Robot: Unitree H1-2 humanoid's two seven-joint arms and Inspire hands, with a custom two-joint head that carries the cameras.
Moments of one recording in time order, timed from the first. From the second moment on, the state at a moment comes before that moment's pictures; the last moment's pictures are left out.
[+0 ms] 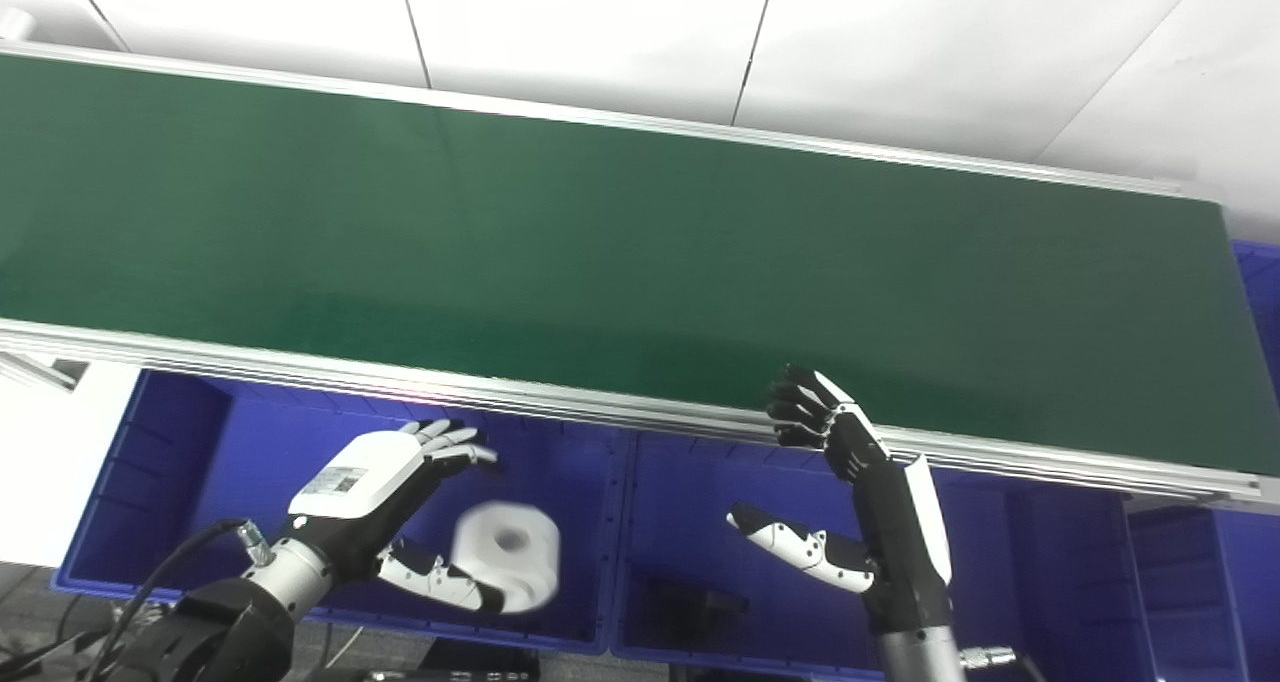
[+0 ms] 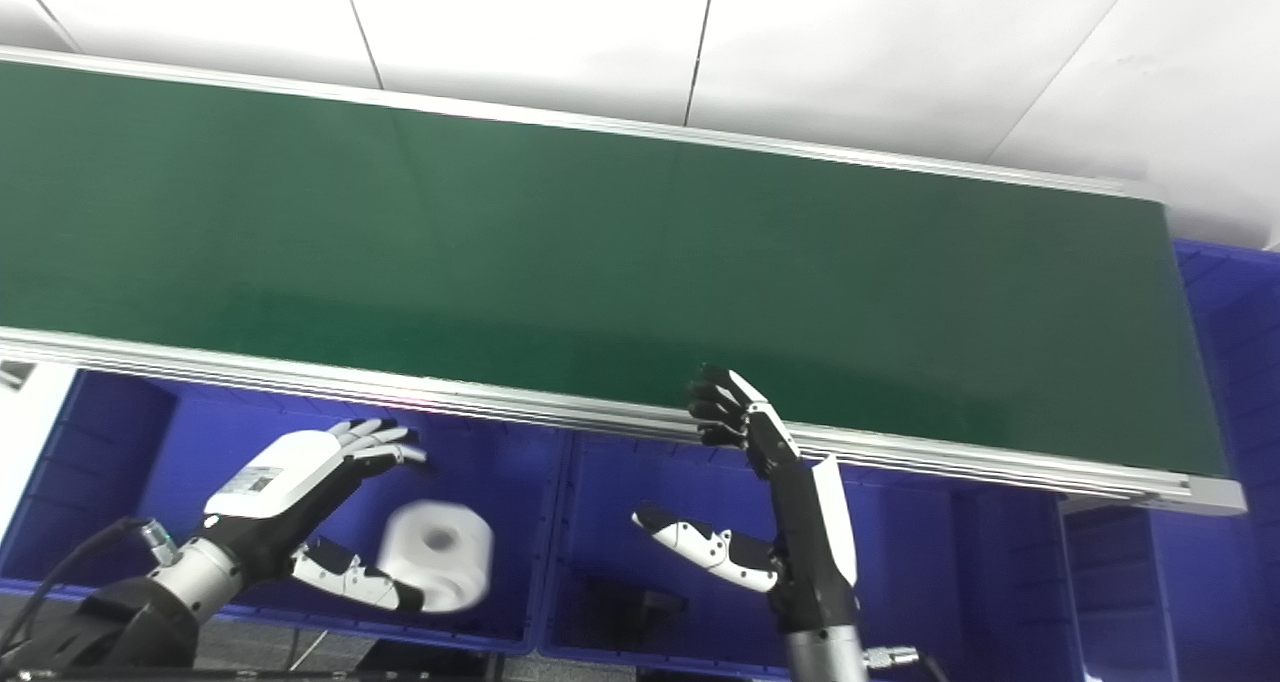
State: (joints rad) left arm 0.45 0.39 -0.23 -0.38 0.80 -0.03 -0.39; right arm 0.54 -0.08 0.26 -0.26 -0.24 -0.33 -0.03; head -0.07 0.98
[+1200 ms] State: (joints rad) left arm 0.45 0.11 -0.05 -0.03 -0.13 -0.43 -0.46; right arm 0.65 -0.05 0.33 -0.30 -0.46 -0.24 -0.02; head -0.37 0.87
